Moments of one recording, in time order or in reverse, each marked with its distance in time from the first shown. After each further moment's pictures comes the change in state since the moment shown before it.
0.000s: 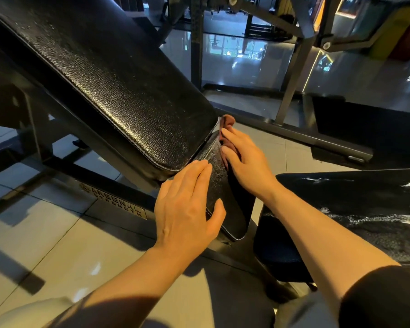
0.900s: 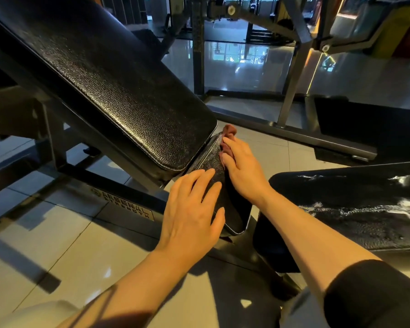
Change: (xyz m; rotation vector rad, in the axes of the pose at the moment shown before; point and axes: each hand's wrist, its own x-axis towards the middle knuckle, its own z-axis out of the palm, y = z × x) left_hand -0.009 0.006 -0.012 0.089 -0.085 0.187; right_hand -0.013 -0.004 0.008 0.058 0.027 0.031
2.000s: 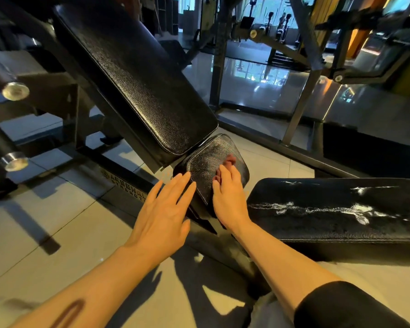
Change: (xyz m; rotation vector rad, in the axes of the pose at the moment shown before) left_hand -0.048 0.020 -0.040 0.174 -0.278 -0.168; right_hand -0.075 -0.009 0.011 -0.036 0.040 0.008
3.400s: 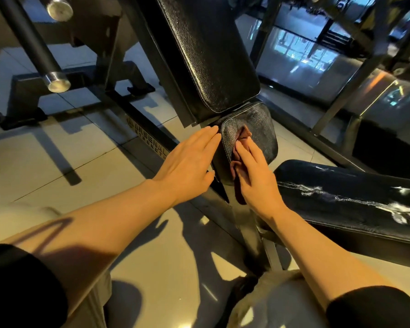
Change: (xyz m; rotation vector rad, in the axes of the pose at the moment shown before) left_hand 0.005 -0.005 -0.007 -0.233 -0.021 -0.086; right_hand -0.029 0.008 -0.024 -0.061 -0.207 -0.459
